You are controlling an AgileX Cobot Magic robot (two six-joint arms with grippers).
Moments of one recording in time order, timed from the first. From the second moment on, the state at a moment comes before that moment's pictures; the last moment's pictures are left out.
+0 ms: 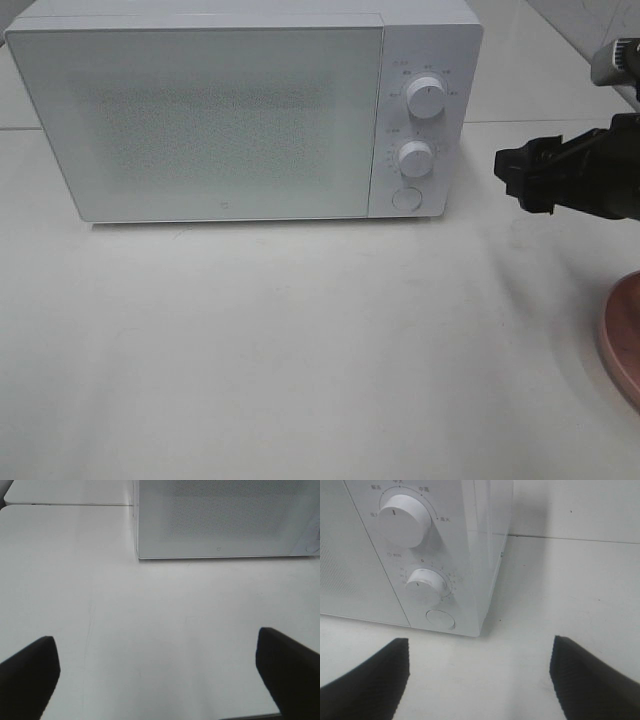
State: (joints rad) left arm 0.09 -0.01 -0.51 -0.25 1.07 0.14; right arm 0.21 1.31 -0.43 -0.04 -0.43 0.10
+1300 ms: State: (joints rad) left arm 0.09 -0.01 -0.51 -0.25 1.07 0.14; right arm 0.70 1.78 -0.29 0.61 -1.20 -0.11
